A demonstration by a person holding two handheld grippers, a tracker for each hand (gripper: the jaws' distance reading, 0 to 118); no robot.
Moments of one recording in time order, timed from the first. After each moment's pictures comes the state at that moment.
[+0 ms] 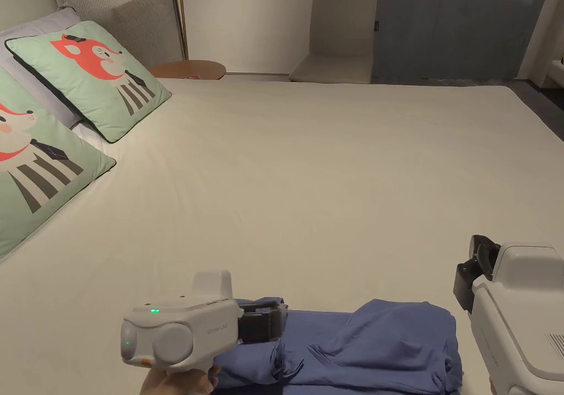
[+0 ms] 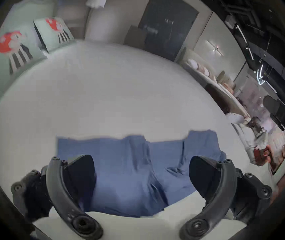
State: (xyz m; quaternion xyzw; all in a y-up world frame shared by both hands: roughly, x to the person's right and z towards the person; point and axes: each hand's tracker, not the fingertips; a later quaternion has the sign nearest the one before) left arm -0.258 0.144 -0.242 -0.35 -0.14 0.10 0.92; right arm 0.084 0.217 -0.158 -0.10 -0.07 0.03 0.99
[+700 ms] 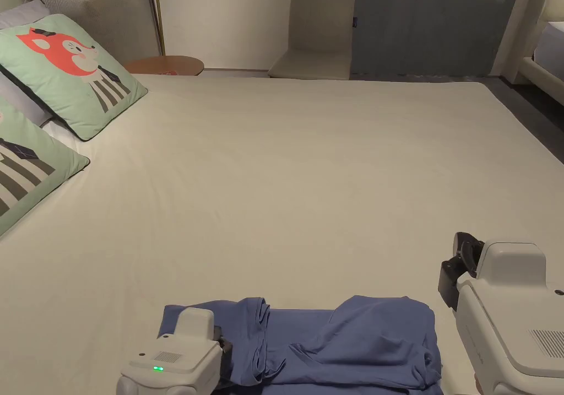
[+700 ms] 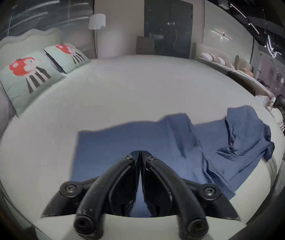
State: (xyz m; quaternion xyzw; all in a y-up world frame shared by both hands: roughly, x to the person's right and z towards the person) left arm -0.230 0.067 -0.227 -0.36 -0.09 -0.01 0.93; right arm 0.091 0.215 -0.155 -0.10 -0.07 0.03 0.99
